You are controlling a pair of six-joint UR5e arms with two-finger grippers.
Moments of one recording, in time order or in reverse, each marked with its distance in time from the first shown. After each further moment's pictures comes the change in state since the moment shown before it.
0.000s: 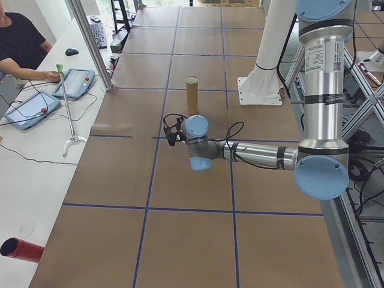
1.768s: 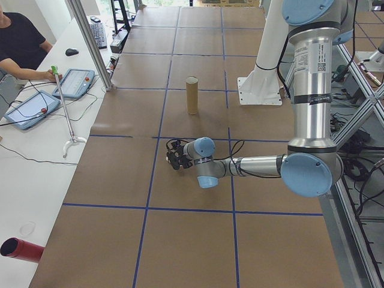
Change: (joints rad) left arm 0.186 -0.003 0.294 -0.216 0.434 -0.142; right arm 0.000 0.000 0.000 0.000 0.000 0.000
